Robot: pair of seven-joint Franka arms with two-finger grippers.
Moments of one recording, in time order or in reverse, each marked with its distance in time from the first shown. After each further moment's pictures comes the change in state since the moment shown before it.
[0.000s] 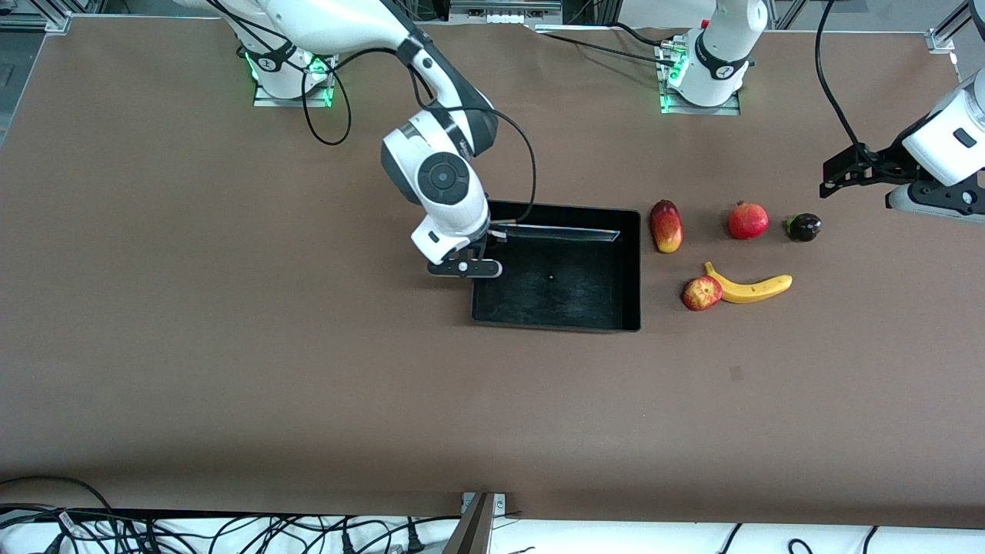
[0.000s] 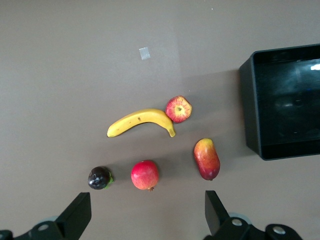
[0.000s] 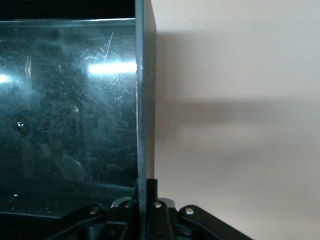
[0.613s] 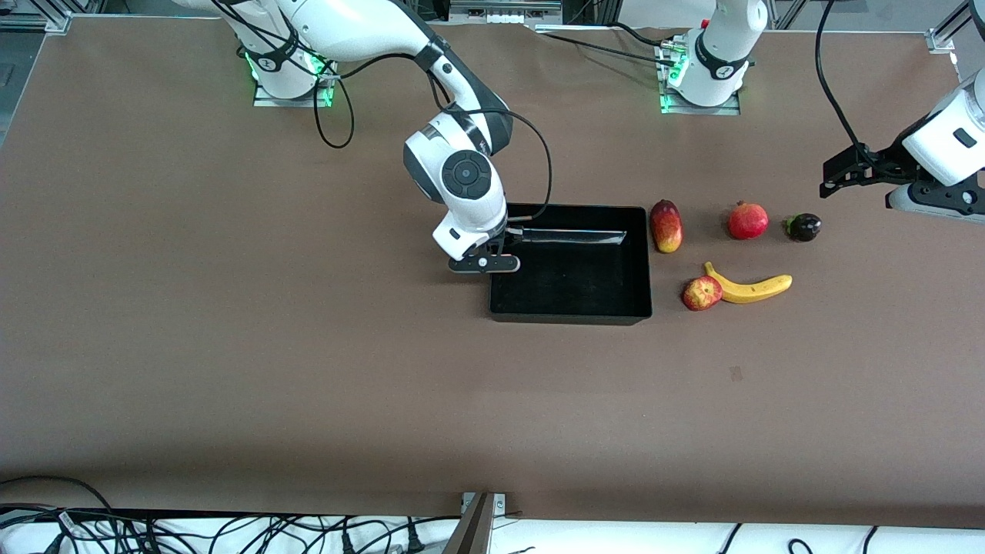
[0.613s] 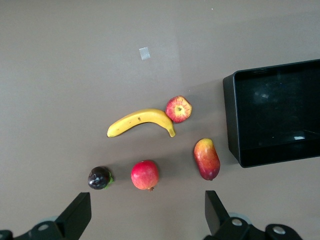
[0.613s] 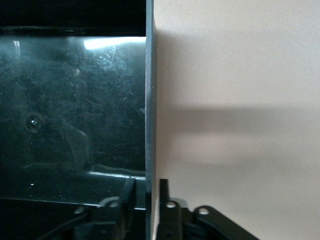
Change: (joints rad) left arm 0.000 0.000 0.000 0.000 0.000 0.000 0.000; right arm 0.036 0.030 -0.003 0.011 -0.004 0.044 0.004
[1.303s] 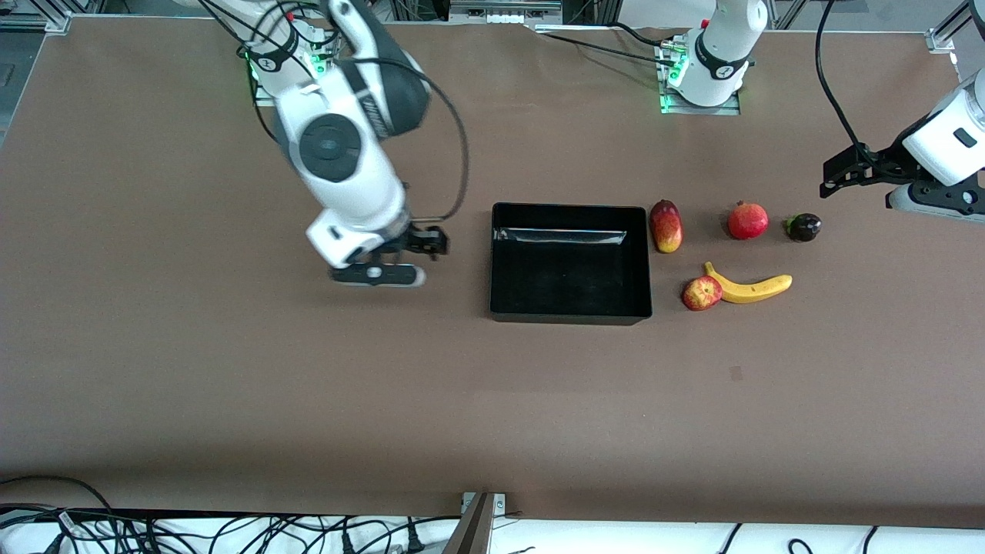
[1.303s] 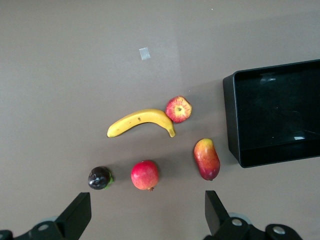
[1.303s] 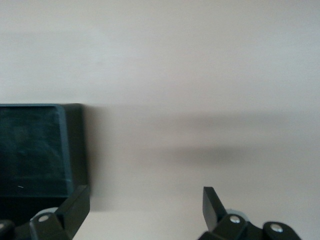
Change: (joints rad) left arm 0.000 0.000 0.000 0.001 0.000 0.000 0.000; right arm -0.075 -0.280 -0.252 0.060 0.000 -0.394 -0.227
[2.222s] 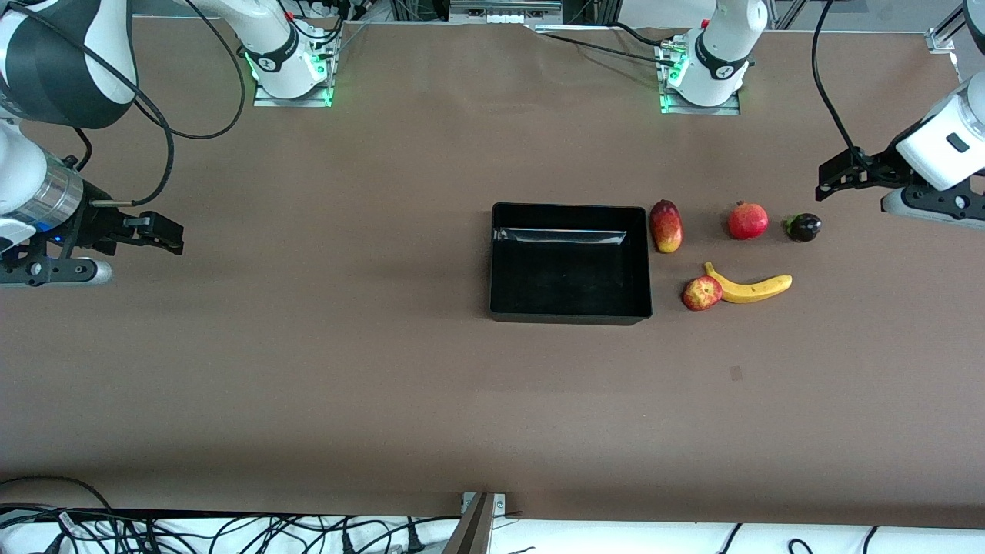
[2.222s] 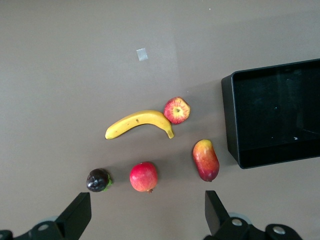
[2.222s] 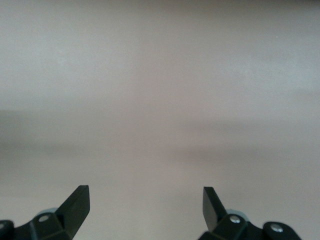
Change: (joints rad) left arm 0.000 0.028 -0.008 0.010 0.000 0.011 0.001; right arm -0.017 -0.141 -0.473 -0.028 -0.003 -0.170 -0.547
